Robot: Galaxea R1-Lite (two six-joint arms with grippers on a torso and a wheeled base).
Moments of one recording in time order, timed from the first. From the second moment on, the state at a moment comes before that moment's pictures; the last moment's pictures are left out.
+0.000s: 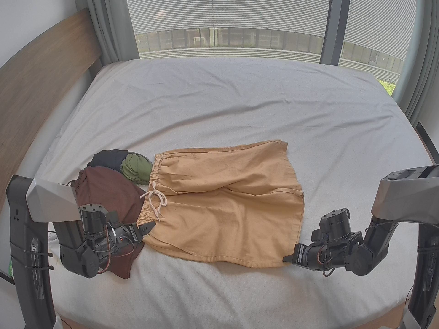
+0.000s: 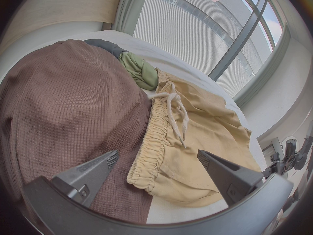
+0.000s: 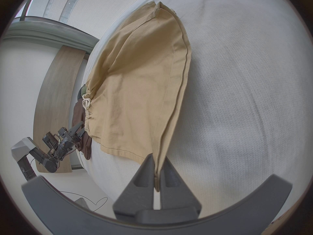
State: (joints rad) left arm -0.08 2.44 -0.56 -1.40 -0.24 -0.34; right arm 0.39 2.28 -0.55 -0.90 0.30 0.66
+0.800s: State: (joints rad) left arm -0.09 2.48 -0.54 -1.41 -0.24 -0.34; right arm 0.38 2.28 -0.55 -0.91 0.30 0.66
